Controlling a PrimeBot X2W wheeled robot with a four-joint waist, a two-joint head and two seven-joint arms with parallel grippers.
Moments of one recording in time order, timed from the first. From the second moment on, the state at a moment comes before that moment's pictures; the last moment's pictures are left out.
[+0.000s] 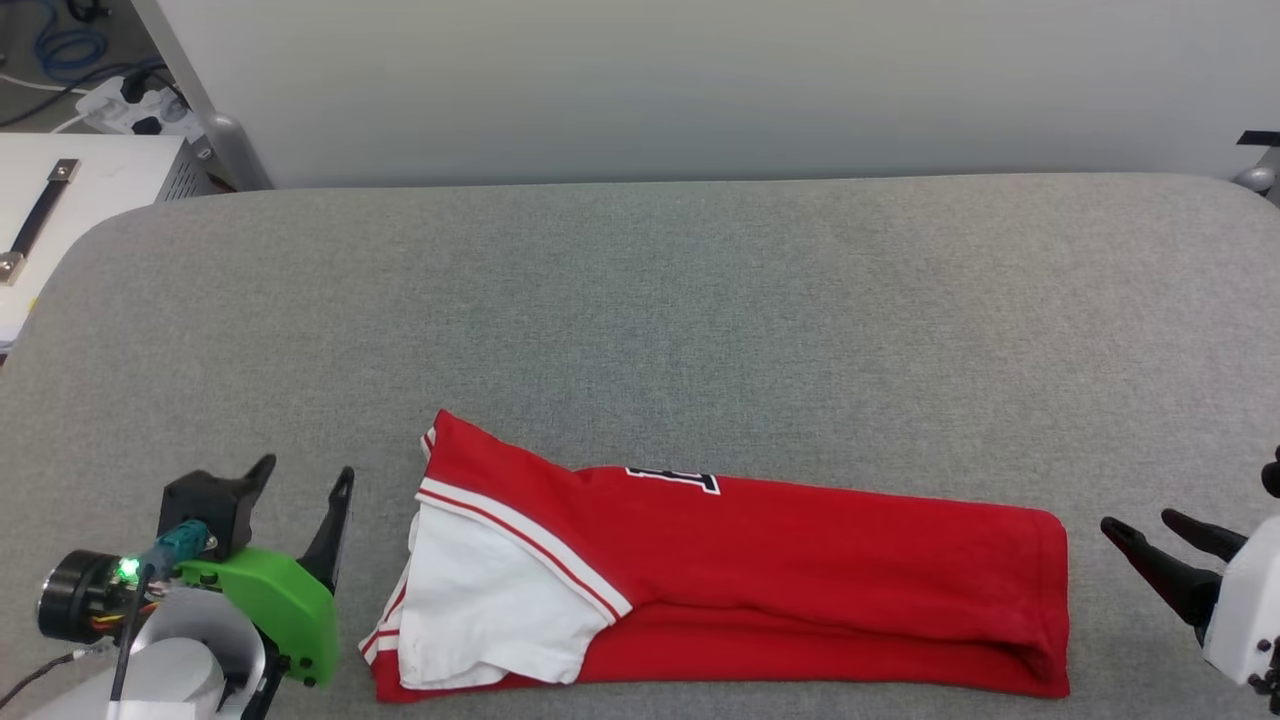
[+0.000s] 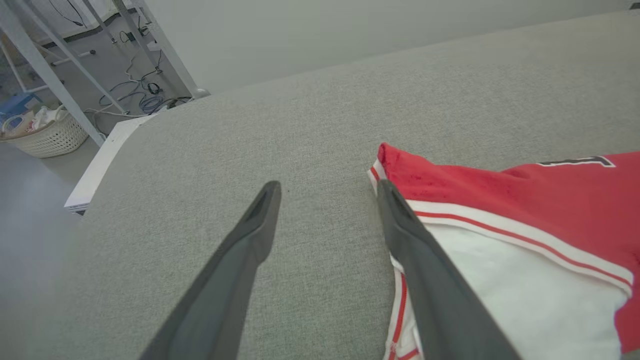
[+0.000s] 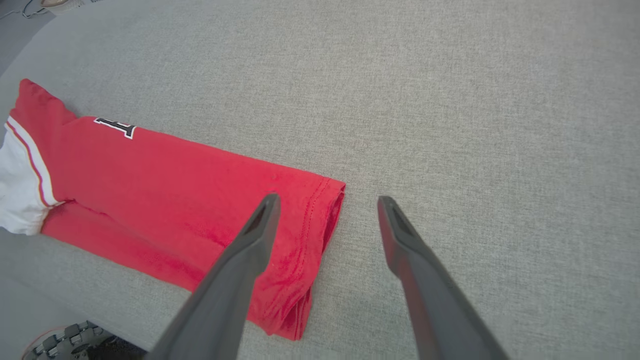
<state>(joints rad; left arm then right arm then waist) -0.42 0.90 -1.04 0.07 -1.02 0.41 -0.25 -0.07 -0.73 0.26 0.06 0.91 0.13 0.39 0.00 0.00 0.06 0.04</state>
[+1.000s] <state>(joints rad) 0.01 0.32 -0.26 -0.07 -0.21 0.33 -0.26 -0.13 -0.63 0.35 0.22 1.01 0.13 0.54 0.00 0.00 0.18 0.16</state>
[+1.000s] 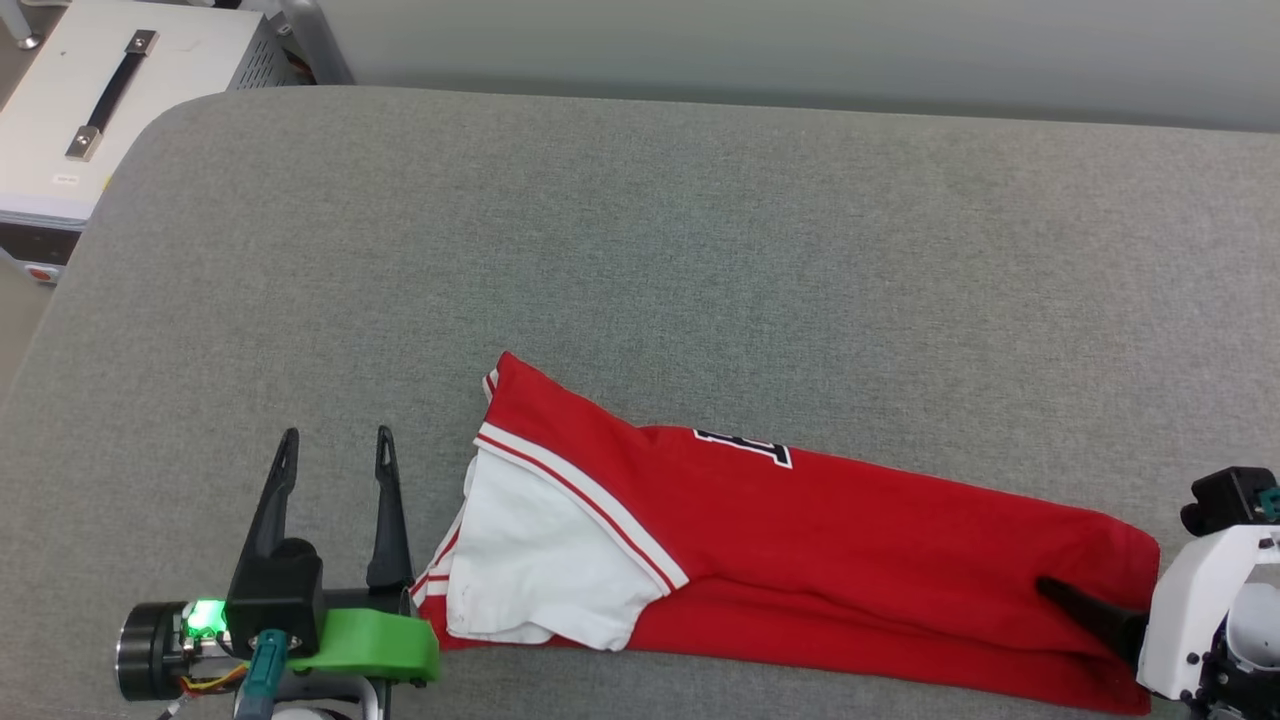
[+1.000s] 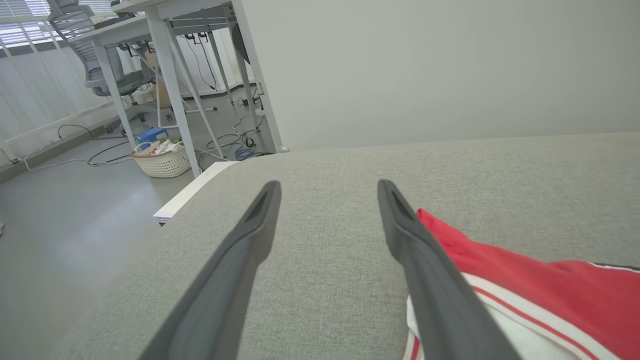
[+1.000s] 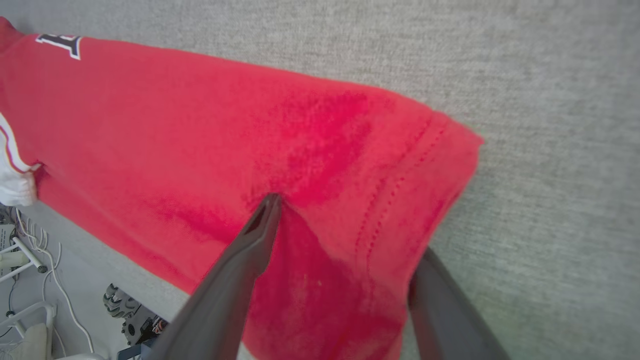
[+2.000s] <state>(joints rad) 0.09 0.19 -0.08 -0.01 -0.03 0.11 -0.26 -0.10 -0.81 0.26 0.35 1.01 0.13 0.39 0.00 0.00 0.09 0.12</state>
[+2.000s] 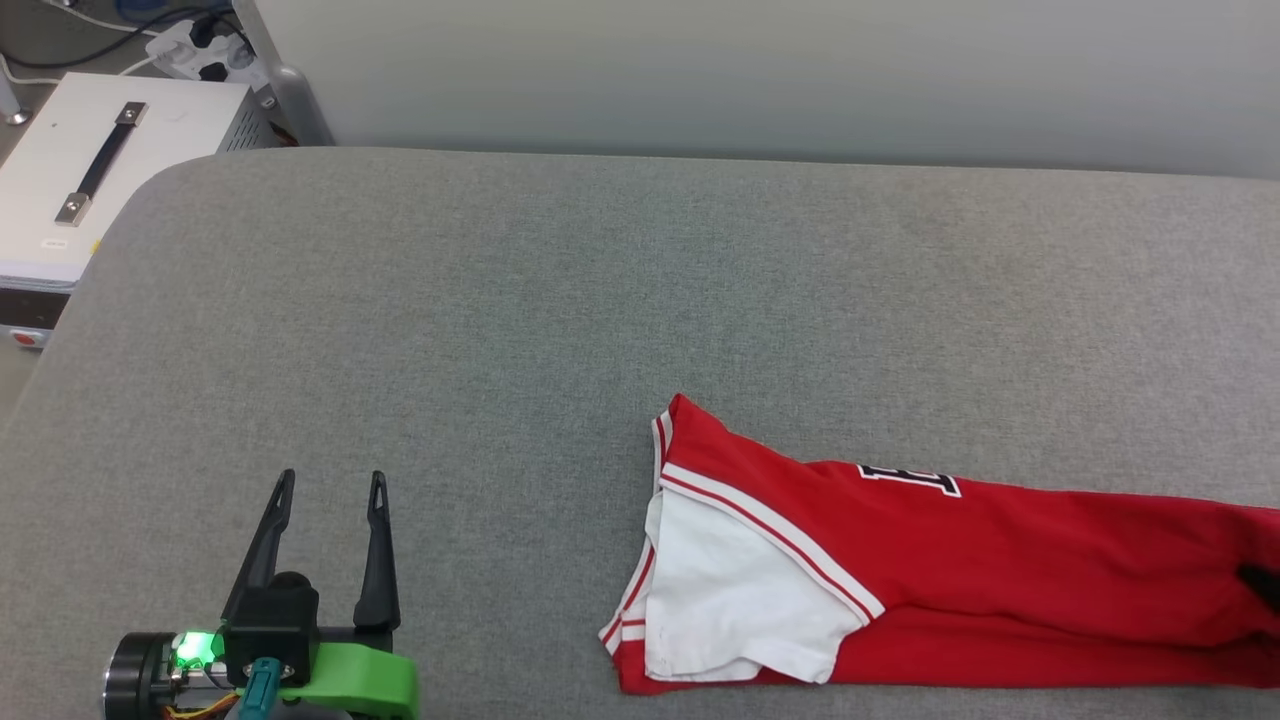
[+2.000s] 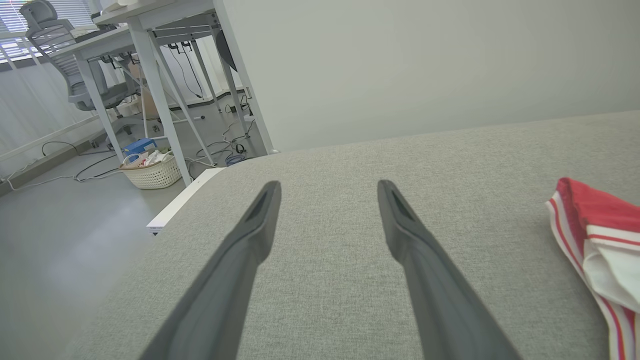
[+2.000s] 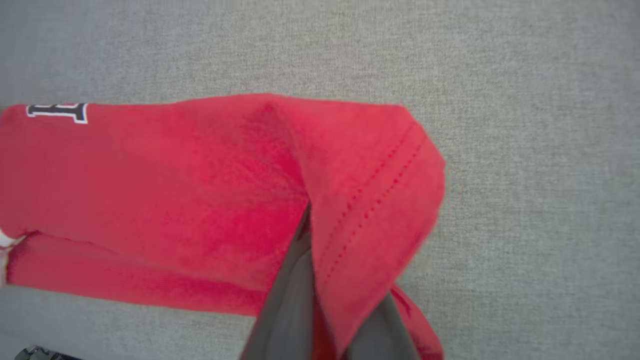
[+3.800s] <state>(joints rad) 0.03 0.16 -0.09 0.04 -0.02 0.11 -0.26 -0.60 -0.34 0.87 0.38 0.84 0.13 0.33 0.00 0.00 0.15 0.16</state>
